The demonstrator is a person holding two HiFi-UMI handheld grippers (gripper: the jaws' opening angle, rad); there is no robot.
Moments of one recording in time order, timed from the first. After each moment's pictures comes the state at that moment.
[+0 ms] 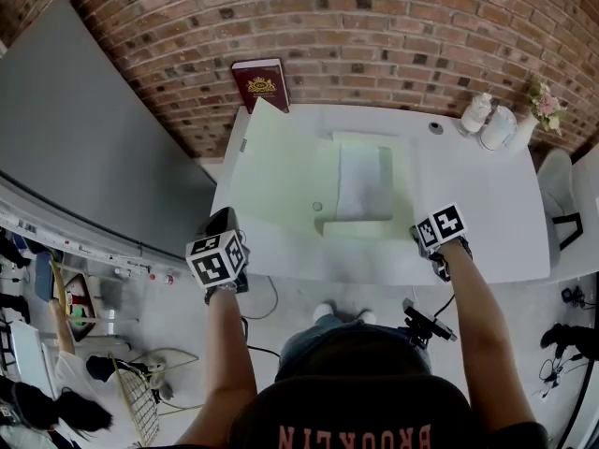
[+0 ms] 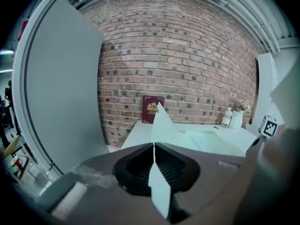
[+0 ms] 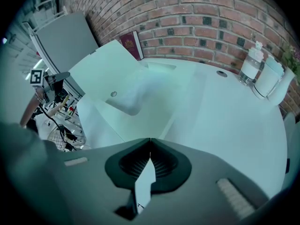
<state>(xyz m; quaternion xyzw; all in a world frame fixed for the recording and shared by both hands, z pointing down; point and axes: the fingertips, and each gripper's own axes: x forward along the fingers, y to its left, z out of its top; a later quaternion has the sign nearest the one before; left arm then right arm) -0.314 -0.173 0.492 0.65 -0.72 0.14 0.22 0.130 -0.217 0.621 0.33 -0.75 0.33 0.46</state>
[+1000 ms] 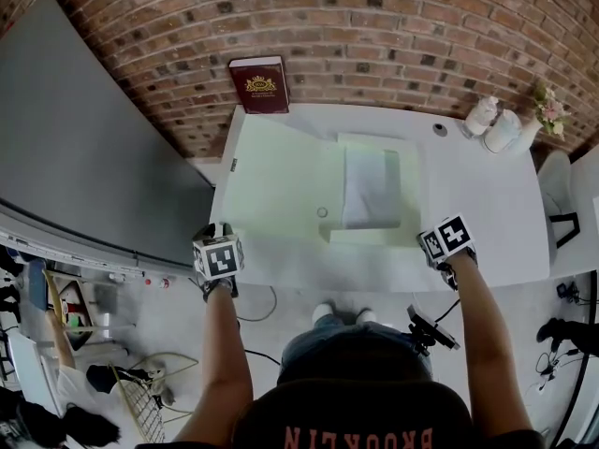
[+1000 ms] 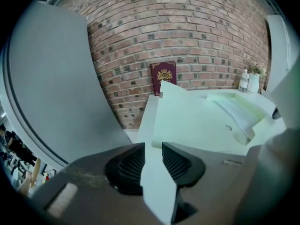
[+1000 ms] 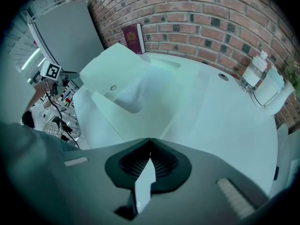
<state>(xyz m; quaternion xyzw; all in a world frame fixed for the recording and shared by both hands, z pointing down) -0.385 -0.182 0.582 0.57 -0.71 0.32 0.25 0.127 -0.215 0.621 0.33 -0.73 0.31 0.51</state>
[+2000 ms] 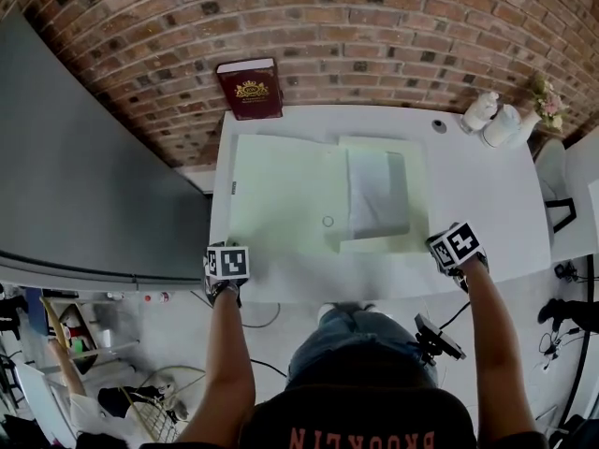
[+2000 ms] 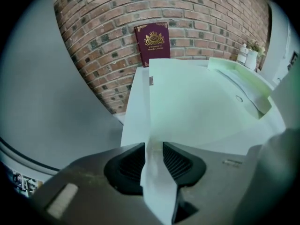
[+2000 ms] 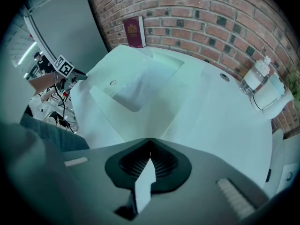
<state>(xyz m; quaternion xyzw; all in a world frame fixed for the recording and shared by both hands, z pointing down) -0.396 -0.194 0.686 0.58 -0.61 0.42 0.34 0.126 -0.213 0.622 0.33 -0.71 0.30 0.54</state>
